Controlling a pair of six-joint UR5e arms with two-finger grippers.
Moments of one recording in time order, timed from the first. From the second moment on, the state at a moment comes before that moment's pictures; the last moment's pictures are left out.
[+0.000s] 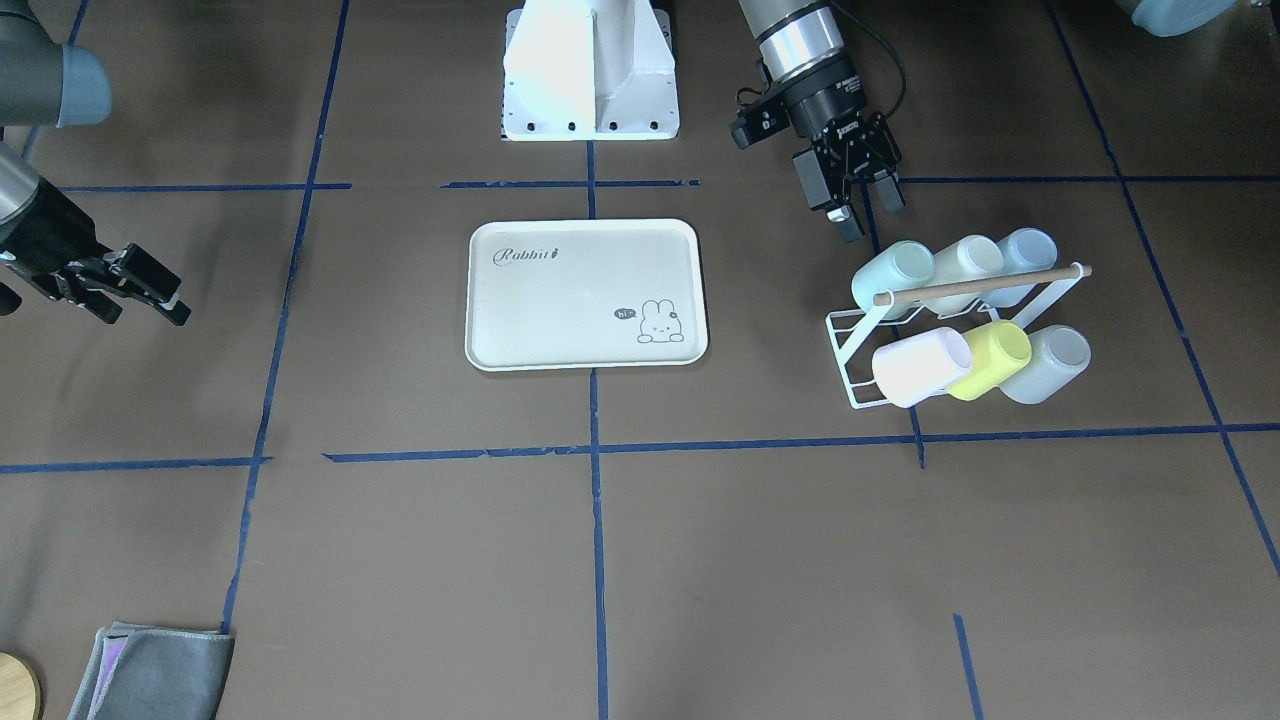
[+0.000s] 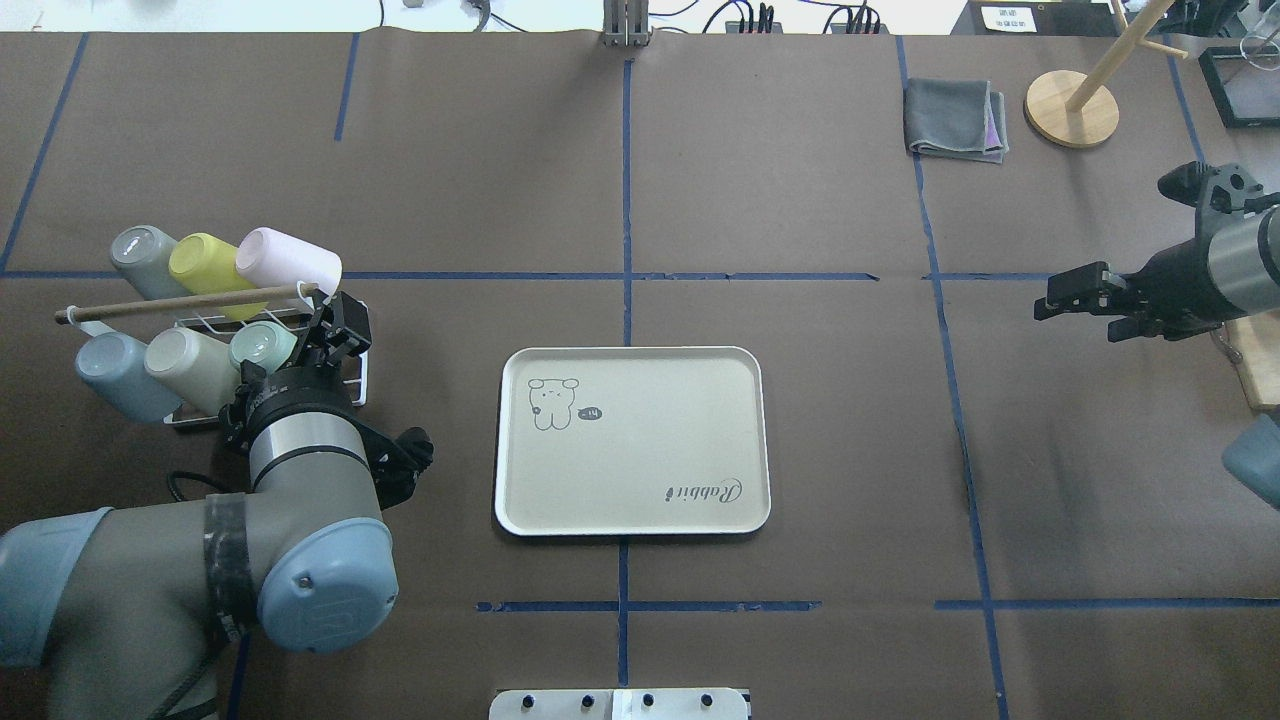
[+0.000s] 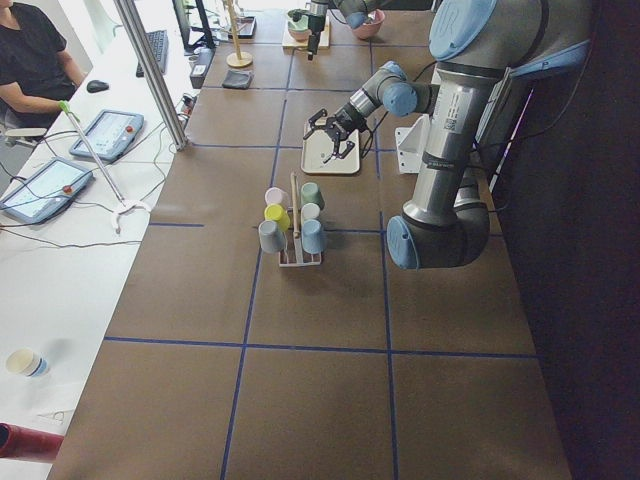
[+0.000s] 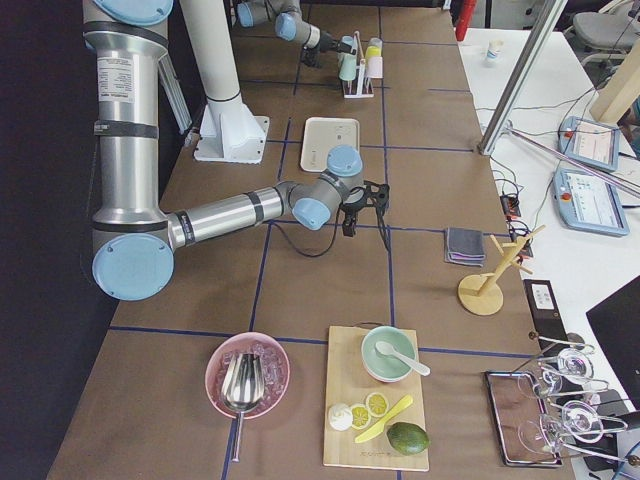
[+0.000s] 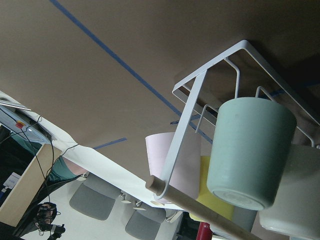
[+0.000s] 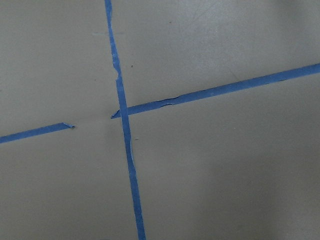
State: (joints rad) left arm -0.24 -1.94 -2.15 -0.92 -0.74 0.69; right arm 0.99 -1.61 1.85 -0.99 2.20 1.14
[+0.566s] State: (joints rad) left arm -0.18 -1.94 -2.03 -0.81 -0.67 0.71; right arm 0.99 -1.63 1.86 -0.98 2.20 1.14
